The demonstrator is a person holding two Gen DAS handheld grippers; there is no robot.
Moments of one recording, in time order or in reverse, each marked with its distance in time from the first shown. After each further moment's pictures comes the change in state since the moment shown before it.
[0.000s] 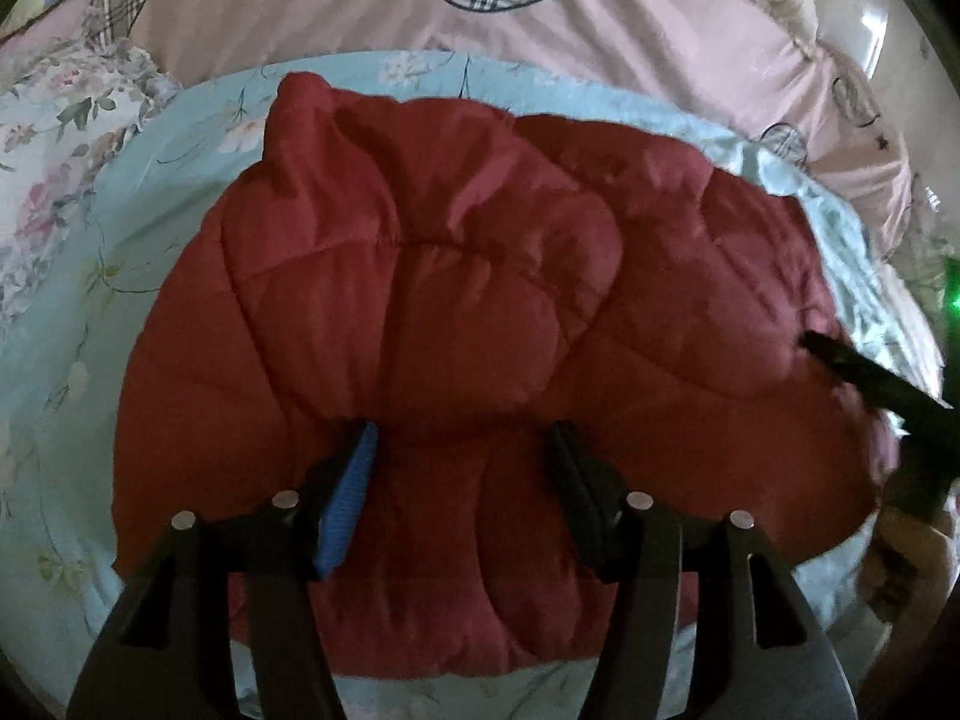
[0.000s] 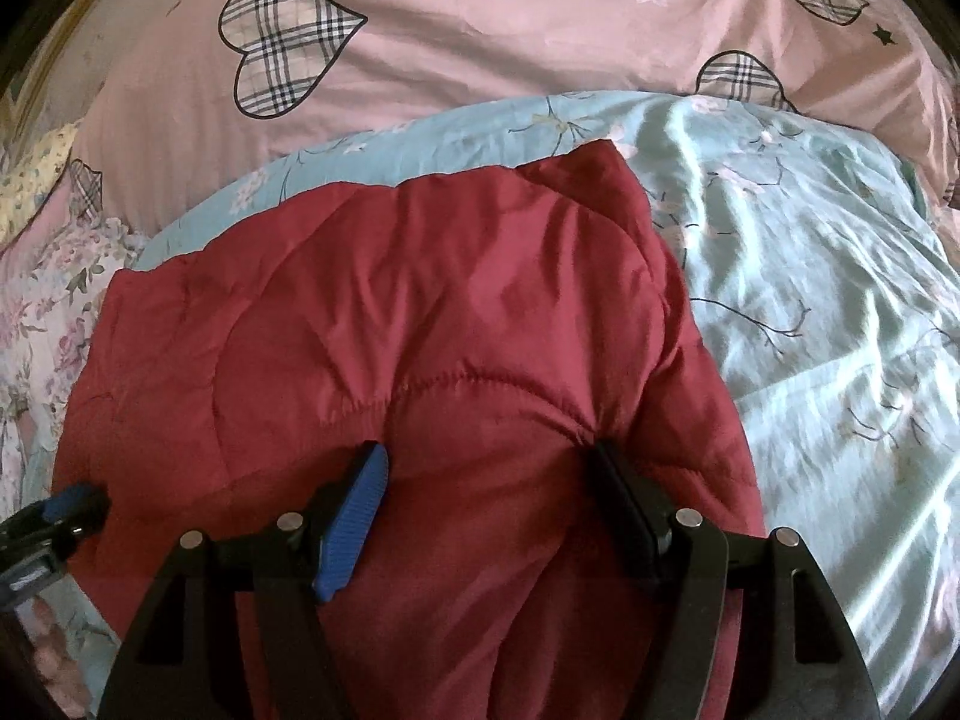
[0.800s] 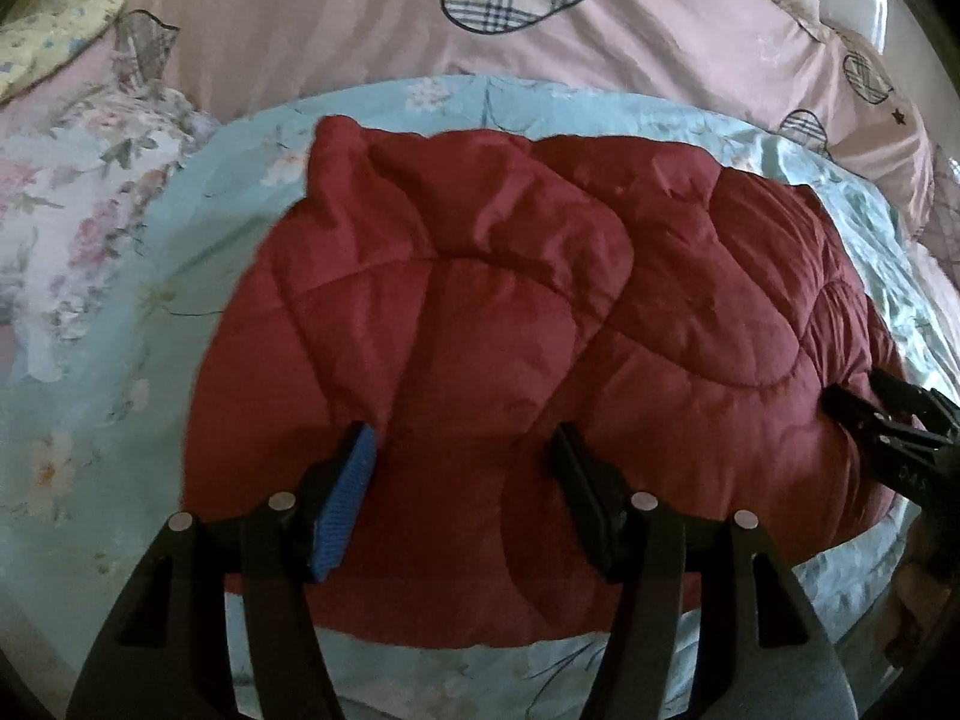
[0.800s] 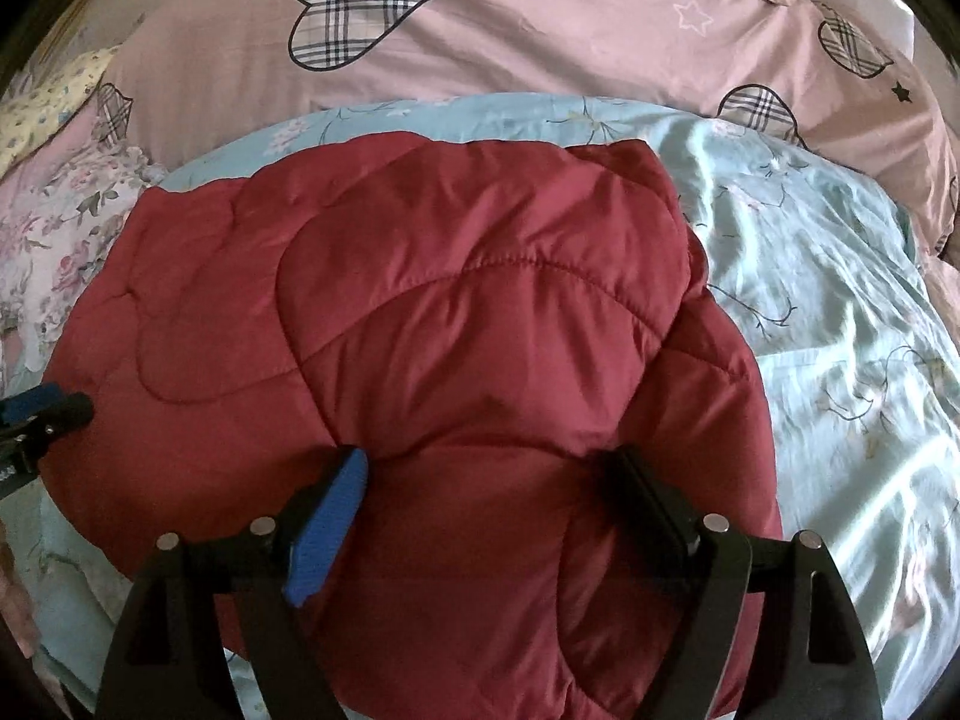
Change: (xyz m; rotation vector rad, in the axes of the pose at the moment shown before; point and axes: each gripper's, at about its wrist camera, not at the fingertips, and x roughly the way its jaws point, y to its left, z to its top) left arm -0.031 -0.008 -0.007 0.041 -0.046 0.140; right arm -0.017 0.034 -0.035 -0.135 0.013 -0.060
